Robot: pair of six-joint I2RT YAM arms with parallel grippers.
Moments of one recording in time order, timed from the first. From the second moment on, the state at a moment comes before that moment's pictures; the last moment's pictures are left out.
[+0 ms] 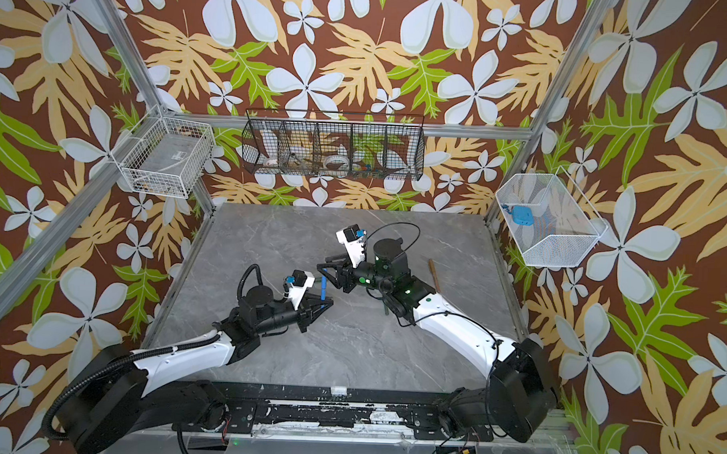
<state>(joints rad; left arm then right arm) -0.63 1.22 0.43 0.61 0.45 -0.25 0.65 1.39 1.01 0.17 -0.53 0.32</state>
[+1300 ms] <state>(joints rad) -0.64 1.19 0.56 0.58 0.43 -0.18 0.65 1.28 1.08 0.03 -0.57 0.11</state>
